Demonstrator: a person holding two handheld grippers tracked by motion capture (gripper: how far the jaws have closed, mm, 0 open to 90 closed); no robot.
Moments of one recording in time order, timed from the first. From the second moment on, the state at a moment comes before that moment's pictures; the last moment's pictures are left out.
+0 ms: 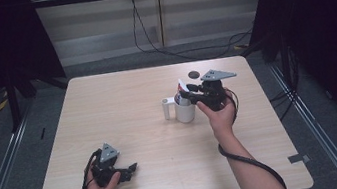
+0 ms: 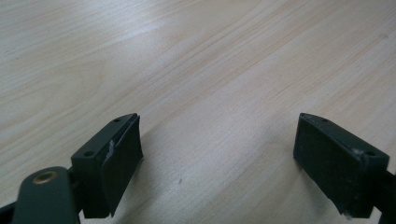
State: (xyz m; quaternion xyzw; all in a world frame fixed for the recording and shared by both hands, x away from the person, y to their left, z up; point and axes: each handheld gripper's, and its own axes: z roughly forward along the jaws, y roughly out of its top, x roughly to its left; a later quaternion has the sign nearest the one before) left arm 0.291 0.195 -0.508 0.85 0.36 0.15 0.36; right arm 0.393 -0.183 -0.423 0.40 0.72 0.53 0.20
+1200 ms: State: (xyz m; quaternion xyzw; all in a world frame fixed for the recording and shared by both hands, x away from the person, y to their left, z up) left arm 0.291 0.195 -0.508 0.85 0.36 0.15 0.36; right arm 0.379 -0.198 -0.421 0.39 0.76 0.49 0.16
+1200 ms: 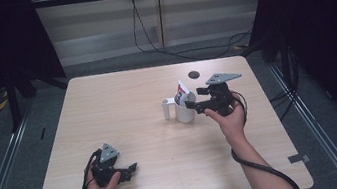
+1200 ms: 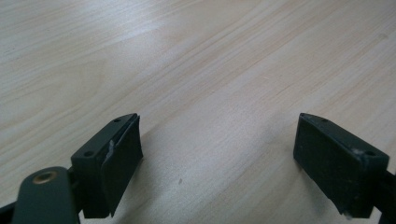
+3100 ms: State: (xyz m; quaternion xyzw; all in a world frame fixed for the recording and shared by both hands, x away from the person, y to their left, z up) left arm 0.291 0.195 -0.509 0.85 0.36 0.15 0.36; right arm 0.332 -0.230 -0.447 0.38 0.79 0.46 0.13
